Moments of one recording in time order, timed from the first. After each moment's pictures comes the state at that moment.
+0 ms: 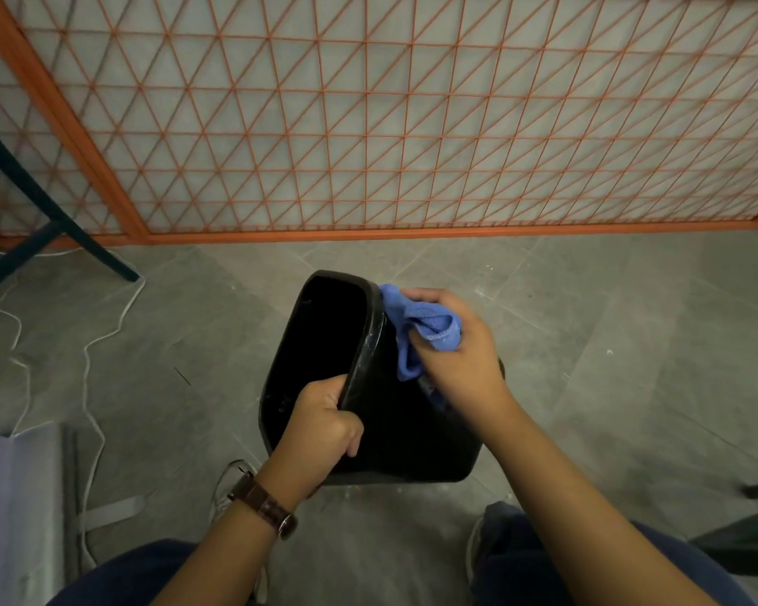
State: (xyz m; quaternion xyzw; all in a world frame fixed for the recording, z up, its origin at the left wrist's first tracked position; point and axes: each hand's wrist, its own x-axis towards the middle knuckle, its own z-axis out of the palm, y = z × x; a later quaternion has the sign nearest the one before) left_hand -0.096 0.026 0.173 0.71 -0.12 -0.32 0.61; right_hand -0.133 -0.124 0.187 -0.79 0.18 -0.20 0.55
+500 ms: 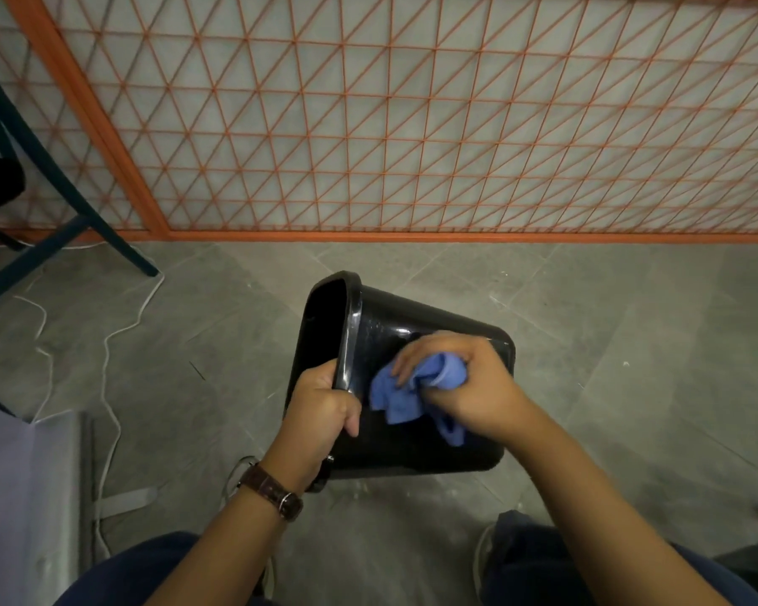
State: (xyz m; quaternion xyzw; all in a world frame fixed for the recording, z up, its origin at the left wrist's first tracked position) left_hand -0.080 0.037 0.167 0.70 -0.07 -0.28 0.65; right_hand -0.145 -0.126 0.188 -0.82 -0.04 -0.10 0.56
